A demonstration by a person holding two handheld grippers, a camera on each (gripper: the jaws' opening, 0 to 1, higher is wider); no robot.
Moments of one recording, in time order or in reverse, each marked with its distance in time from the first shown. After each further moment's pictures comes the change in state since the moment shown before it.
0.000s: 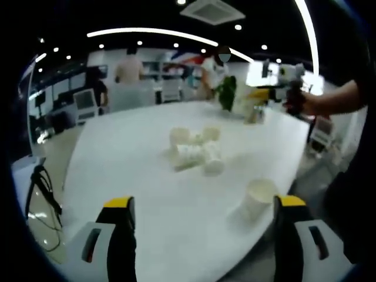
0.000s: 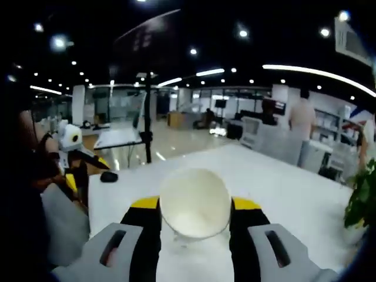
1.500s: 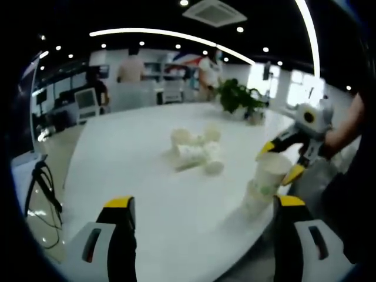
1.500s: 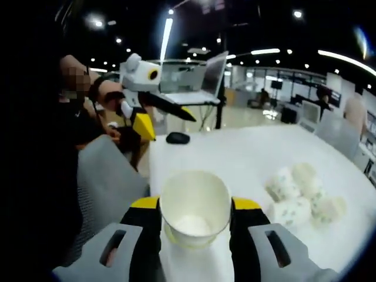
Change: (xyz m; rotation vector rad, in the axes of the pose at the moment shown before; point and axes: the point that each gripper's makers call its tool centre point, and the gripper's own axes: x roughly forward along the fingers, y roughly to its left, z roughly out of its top) left arm -0.007 -0.001 -0.003 -0.006 -0.007 0.005; right arm 0.030 0.173 -0.120 -0.090 0.193 0.345
